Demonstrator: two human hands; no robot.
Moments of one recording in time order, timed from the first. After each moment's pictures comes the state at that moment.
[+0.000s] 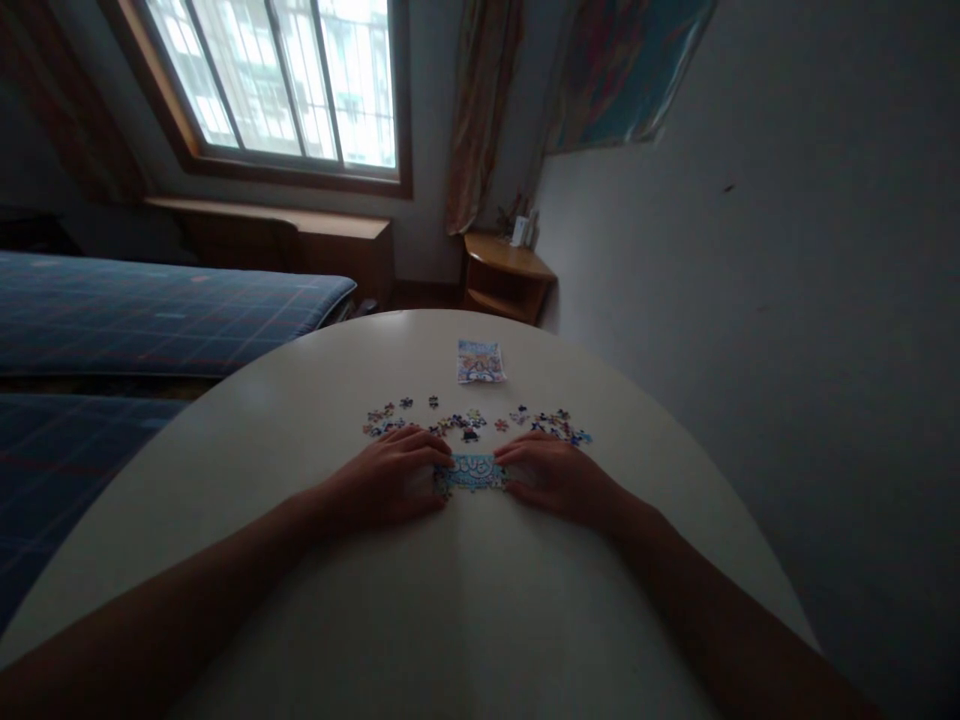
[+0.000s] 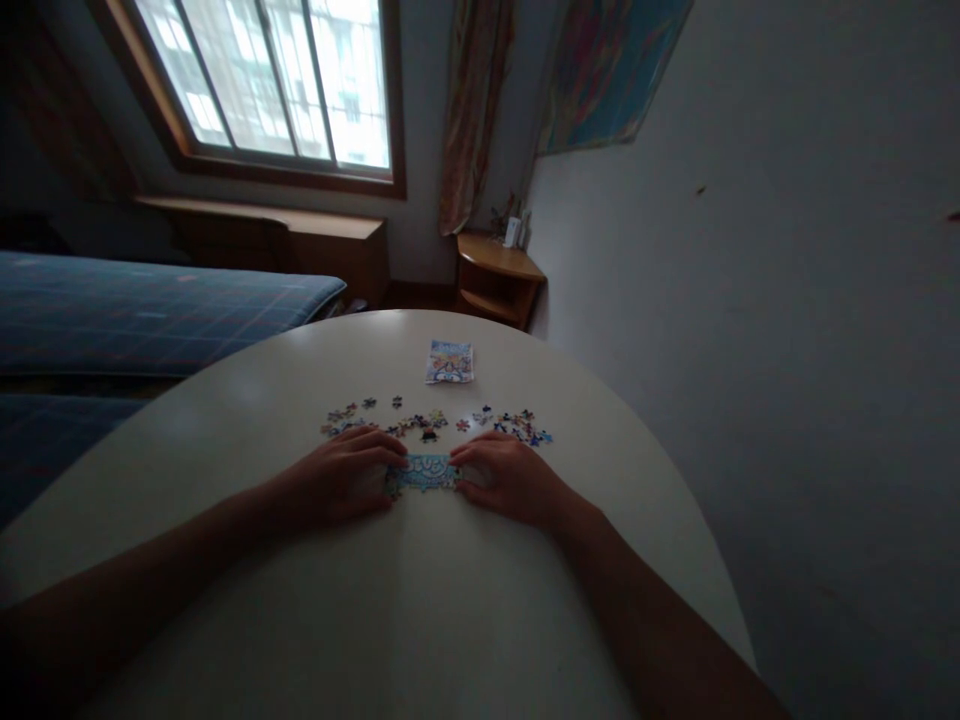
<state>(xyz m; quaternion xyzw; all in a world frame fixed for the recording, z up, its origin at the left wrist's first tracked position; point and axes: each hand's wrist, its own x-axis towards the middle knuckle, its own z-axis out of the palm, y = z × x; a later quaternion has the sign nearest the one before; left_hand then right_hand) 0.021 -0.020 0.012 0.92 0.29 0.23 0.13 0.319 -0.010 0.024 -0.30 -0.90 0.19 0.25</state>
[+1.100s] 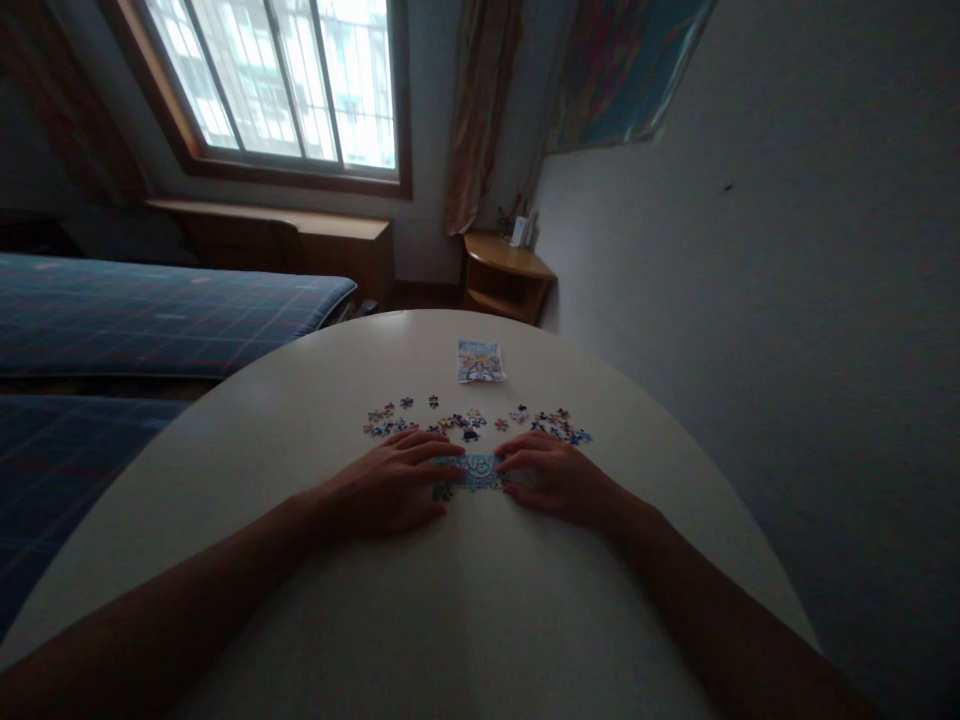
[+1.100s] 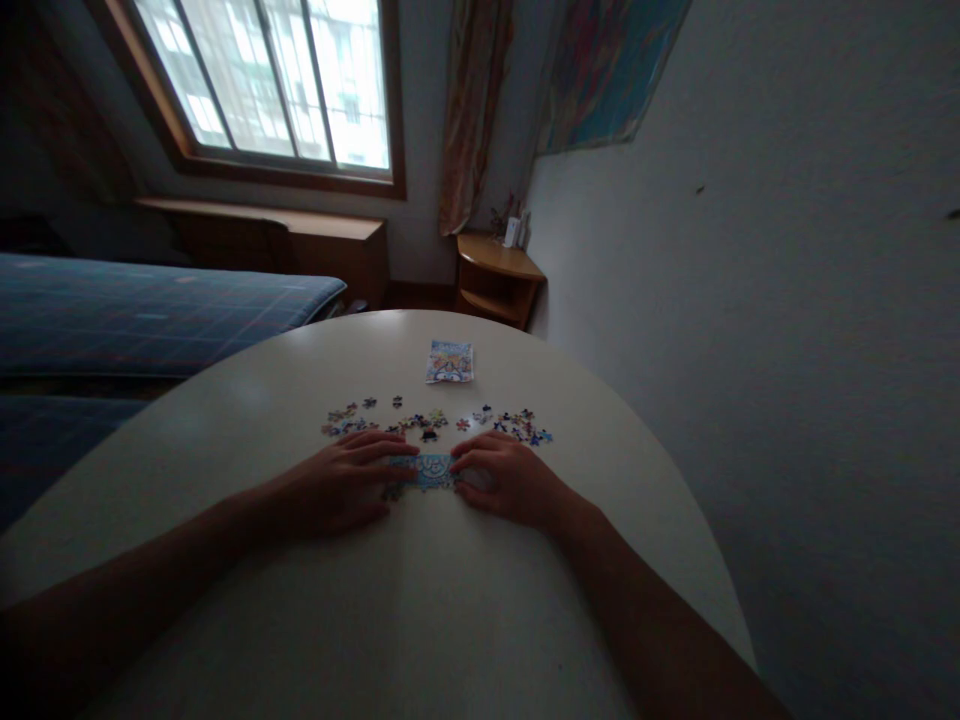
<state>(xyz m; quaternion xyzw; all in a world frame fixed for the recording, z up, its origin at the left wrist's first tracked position) 0.020 -0.024 0.016 0.95 0.25 0.18 0.08 0.318 -0.012 0.025 -0.28 -0.91 0.16 0.24</state>
